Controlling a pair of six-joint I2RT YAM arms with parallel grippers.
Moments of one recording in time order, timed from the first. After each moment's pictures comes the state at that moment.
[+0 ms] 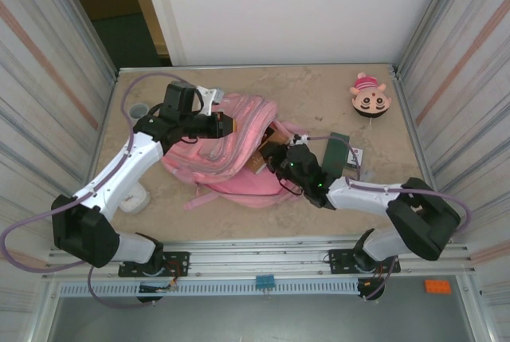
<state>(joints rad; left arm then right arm) -0.42 1.37 1.23 -0.55 0.53 -0.37 0.83 1.42 0.60 0.53 0.11 1.49</state>
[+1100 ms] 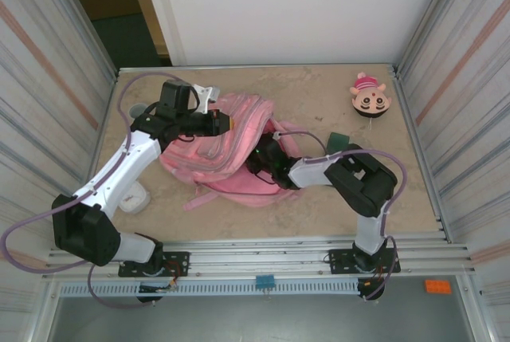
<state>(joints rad) -0.38 1.38 1.23 -0.55 0.56 -0.36 0.84 1.86 0.89 0.50 0.08 1.59</state>
